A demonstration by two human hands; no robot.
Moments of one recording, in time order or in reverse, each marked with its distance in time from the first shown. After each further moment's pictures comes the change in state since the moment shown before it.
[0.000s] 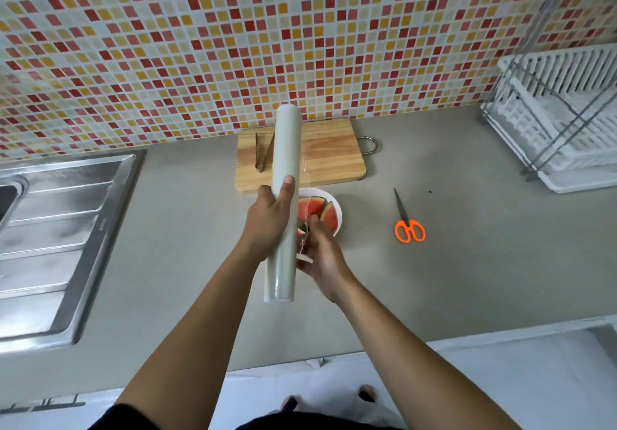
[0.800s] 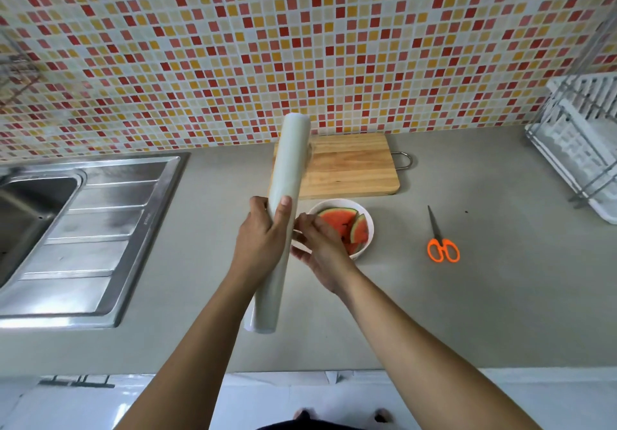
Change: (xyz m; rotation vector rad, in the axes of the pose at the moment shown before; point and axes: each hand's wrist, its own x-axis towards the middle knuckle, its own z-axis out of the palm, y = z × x) left_hand -0.038 -0.014 -0.052 0.136 0.231 0.110; right_hand 0.016 -0.008 0.048 -0.066 -0.195 -0.015
